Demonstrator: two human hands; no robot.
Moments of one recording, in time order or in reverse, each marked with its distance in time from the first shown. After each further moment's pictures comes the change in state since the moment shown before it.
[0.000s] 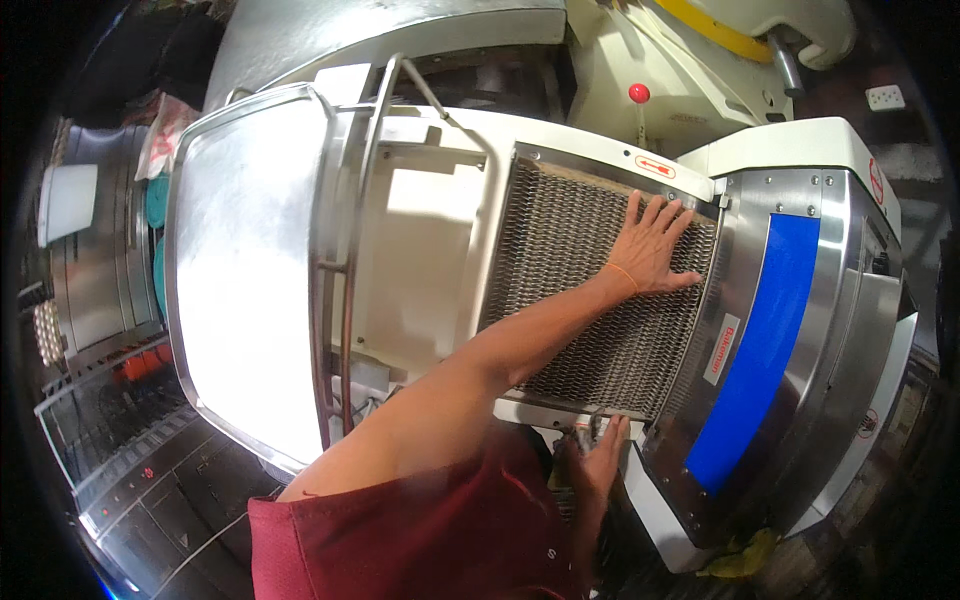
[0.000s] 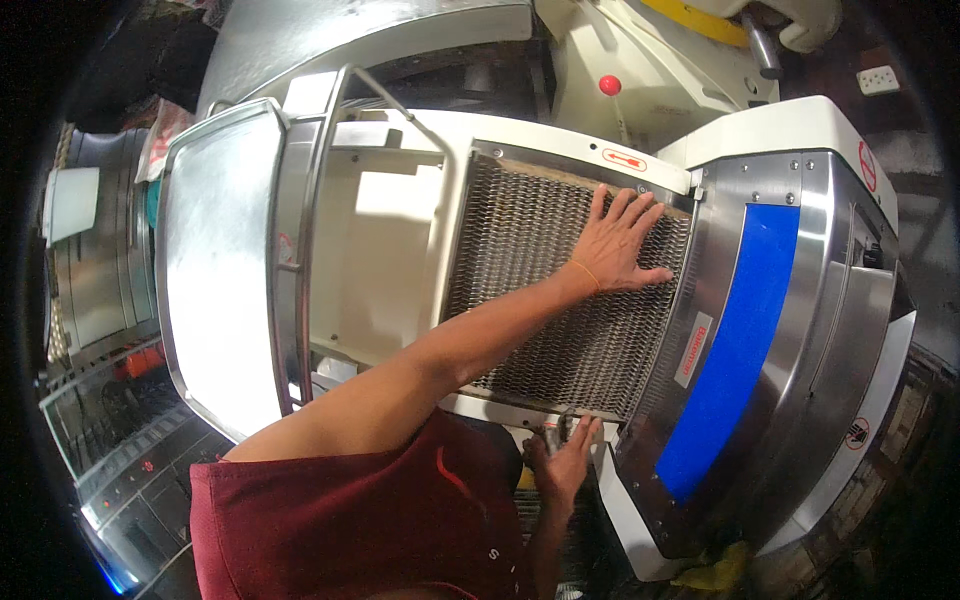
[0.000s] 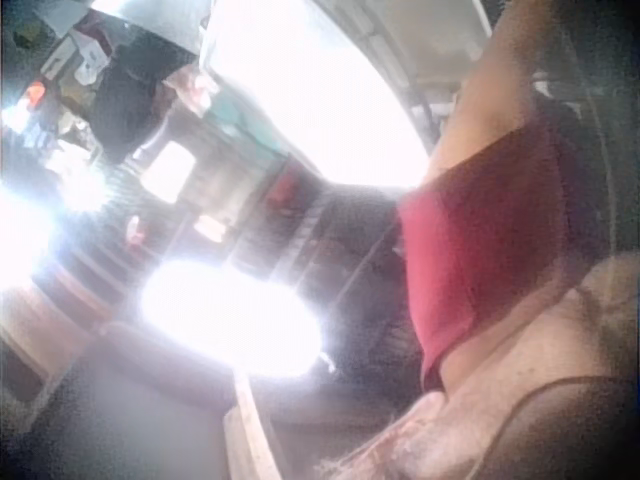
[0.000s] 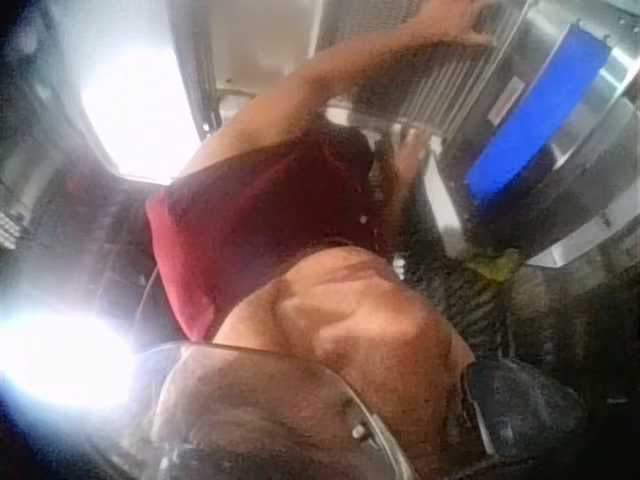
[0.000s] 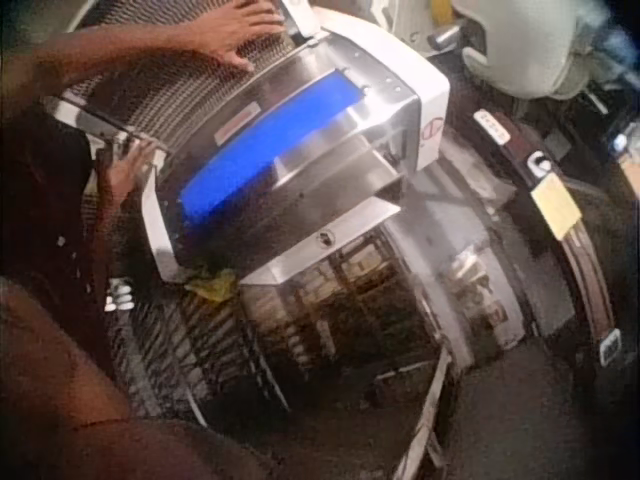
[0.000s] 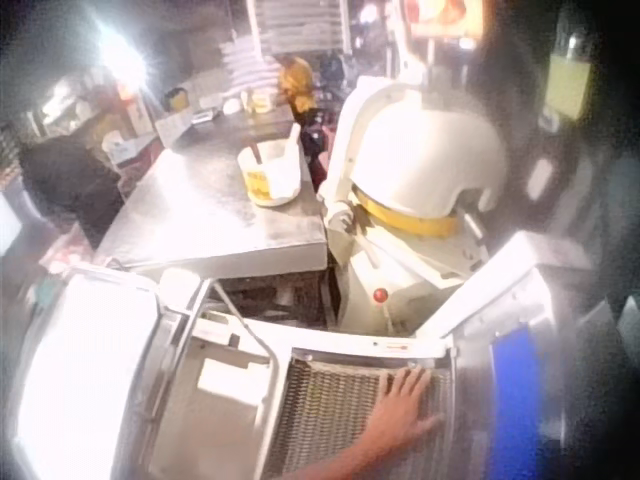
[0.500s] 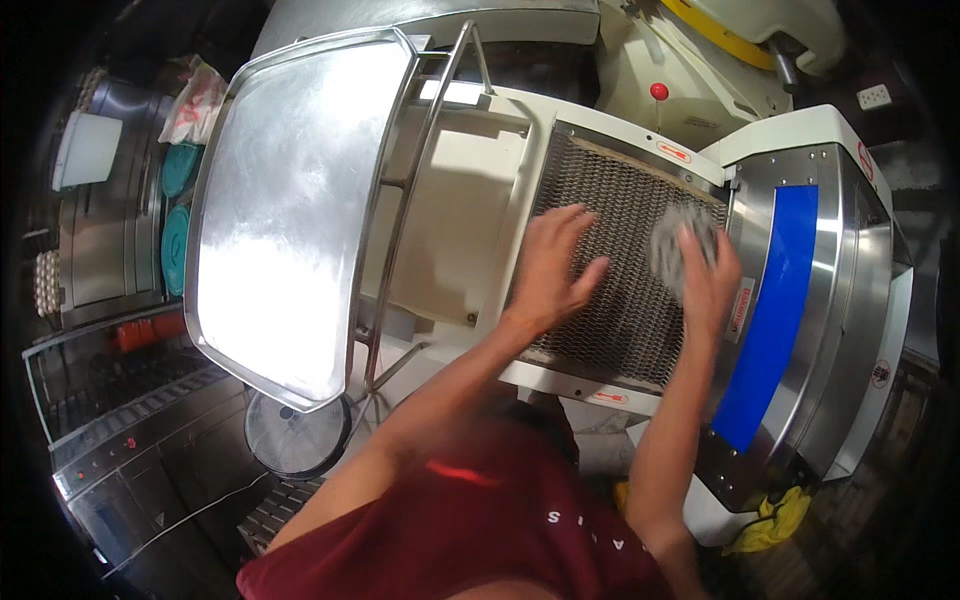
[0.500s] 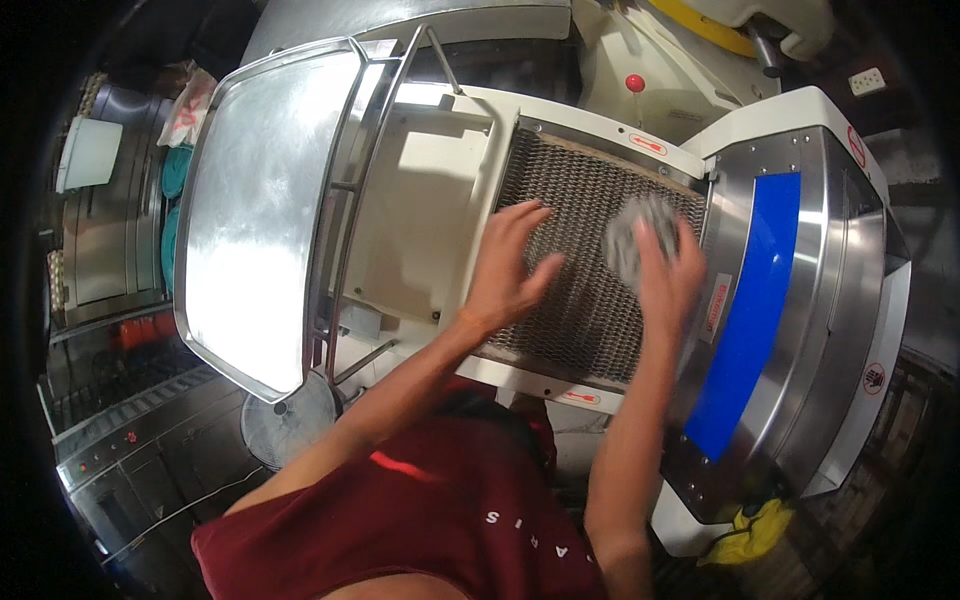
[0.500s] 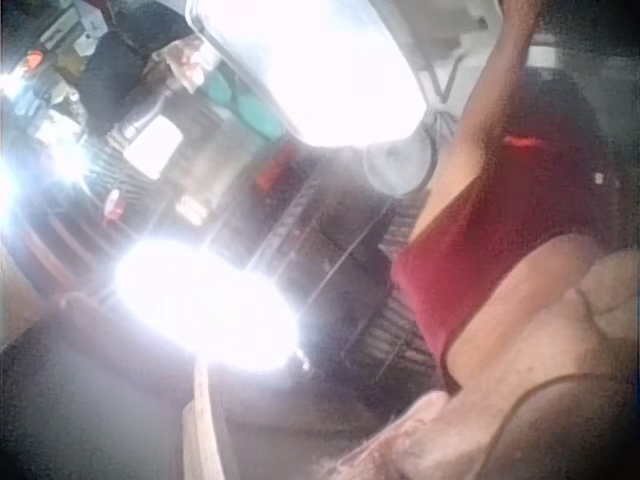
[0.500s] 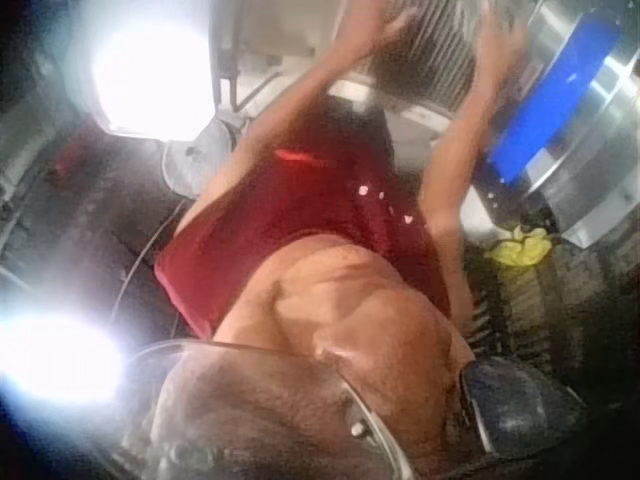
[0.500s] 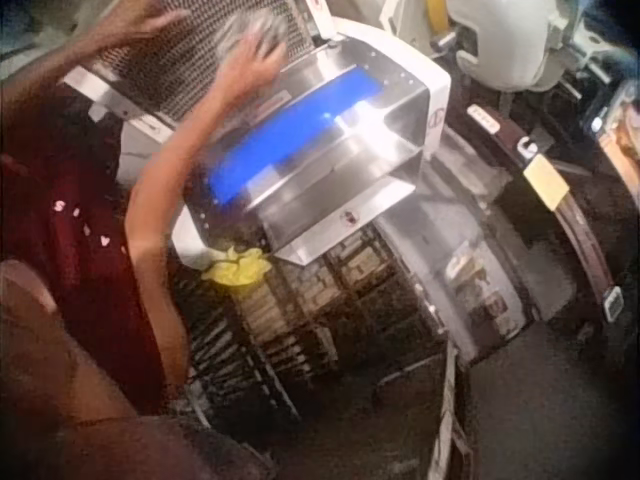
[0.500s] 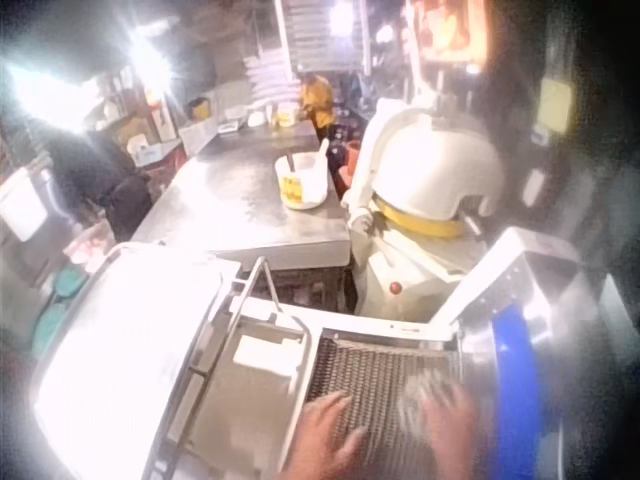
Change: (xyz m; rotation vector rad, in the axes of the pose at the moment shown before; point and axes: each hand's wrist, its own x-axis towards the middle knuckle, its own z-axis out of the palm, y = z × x) left_hand -0.166 -0.004 -0.135 -0.189 0.362 -0.183; right_hand 0.172 -0.143 -0.114 0.630 0.321 -0.383
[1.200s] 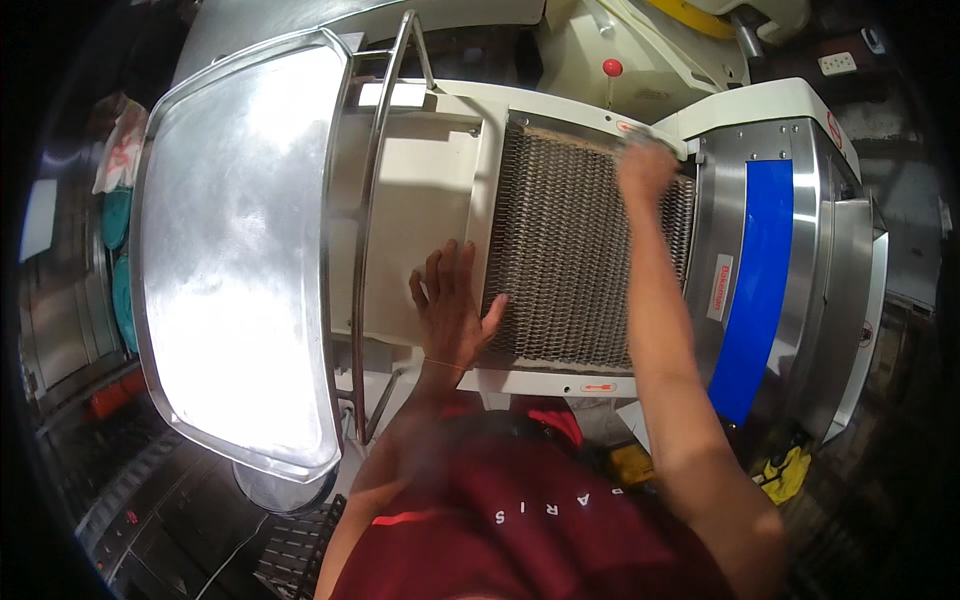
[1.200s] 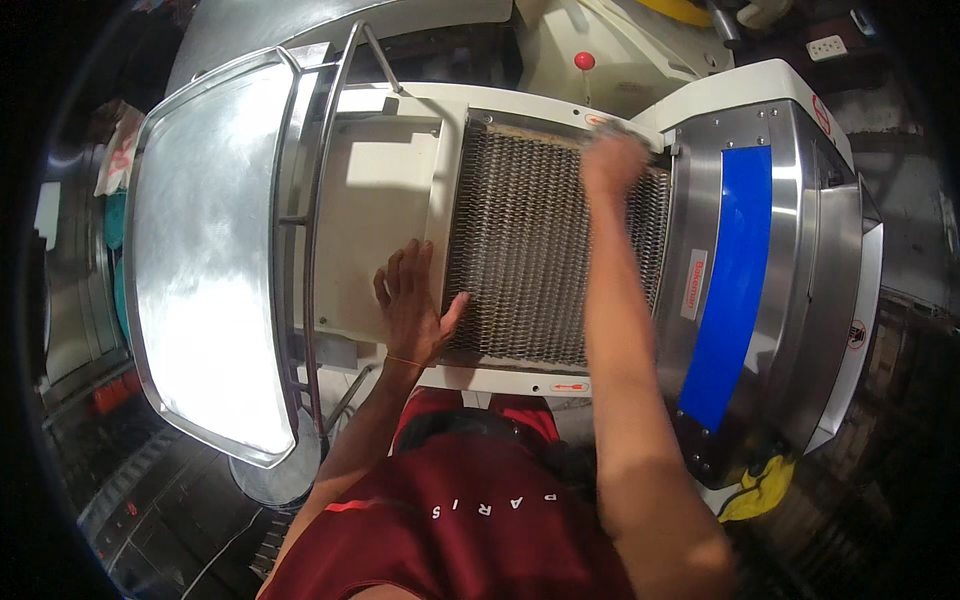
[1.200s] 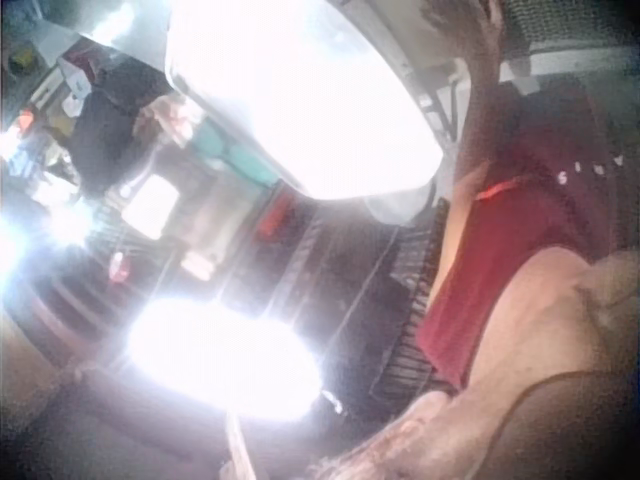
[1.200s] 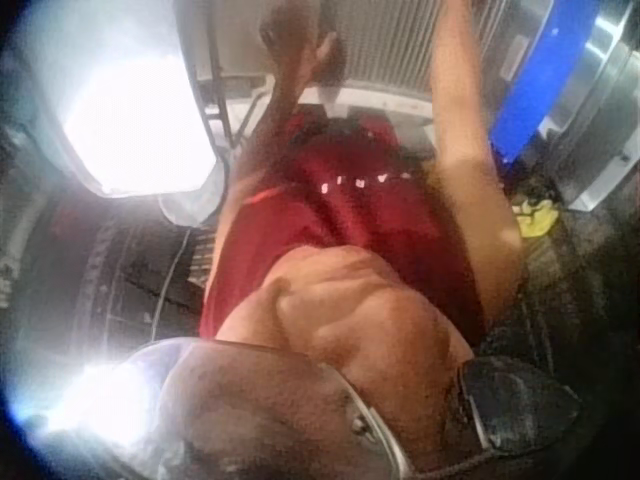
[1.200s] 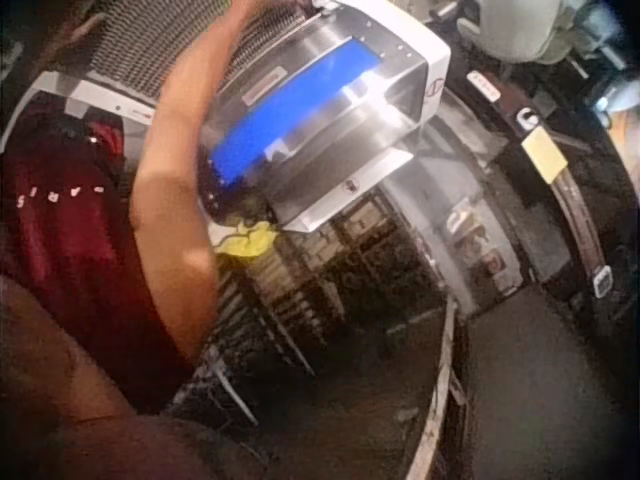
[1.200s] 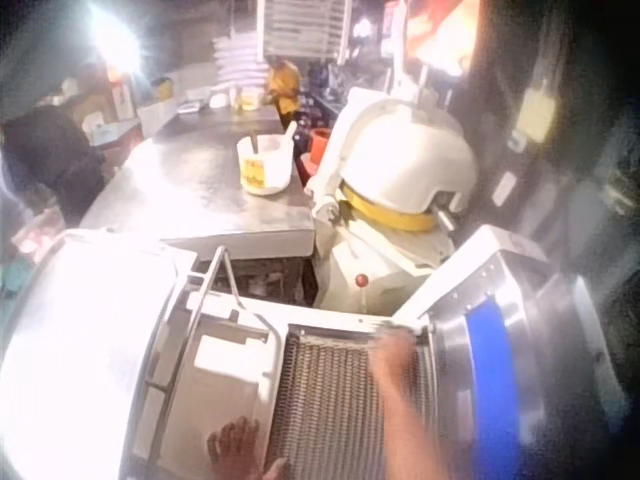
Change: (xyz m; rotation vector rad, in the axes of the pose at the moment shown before) left_hand -0.071 -0.061 -0.043 0.543 -0.193 -0.191; right_hand 0.148 0.115 0.091 -1.047 0.086 -0.270
